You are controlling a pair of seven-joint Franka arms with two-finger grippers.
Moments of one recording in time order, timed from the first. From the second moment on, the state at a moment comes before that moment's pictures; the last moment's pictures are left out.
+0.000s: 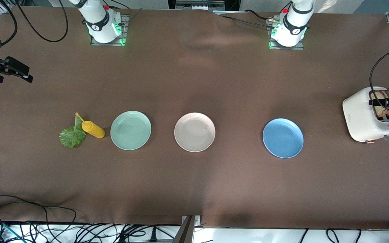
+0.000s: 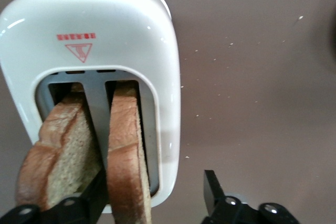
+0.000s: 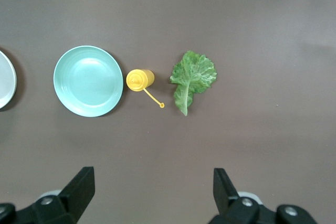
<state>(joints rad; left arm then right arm) 0.49 0.43 -0.06 -1.62 0.14 1.64 0.37 0.02 -0.01 -0.06 -1.60 0.02 1.58 -0.05</state>
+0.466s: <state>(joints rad) 0.48 0.43 -0.07 -1.61 0.18 1.62 0.46 0.02 -0.01 -0.04 -1.60 0.02 1.58 -0.05</state>
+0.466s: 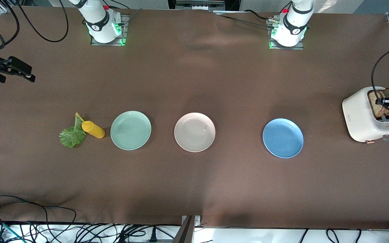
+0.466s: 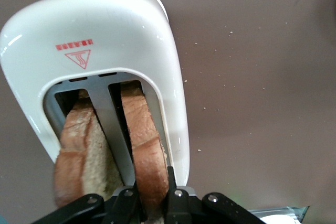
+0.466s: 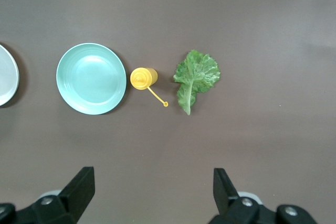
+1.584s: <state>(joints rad) 0.37 0.42 -0.09 -1.32 -0.14 1.22 0.47 0.02 -0.01 -0.04 -1.60 0.02 1.58 -0.05</state>
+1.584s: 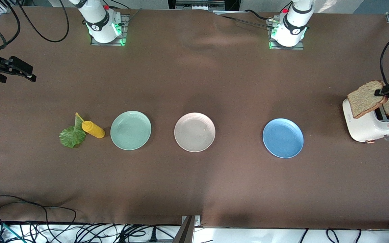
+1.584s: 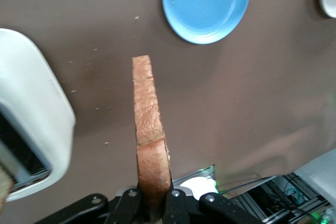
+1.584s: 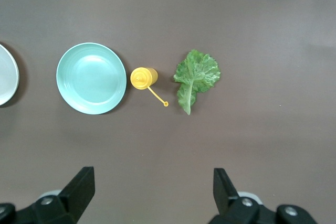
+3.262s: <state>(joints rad) -0.18 0.62 -0.10 -1.49 -0.87 1.84 0.11 0.02 -0.01 -0.04 -1.60 0.02 1.57 -0.05</state>
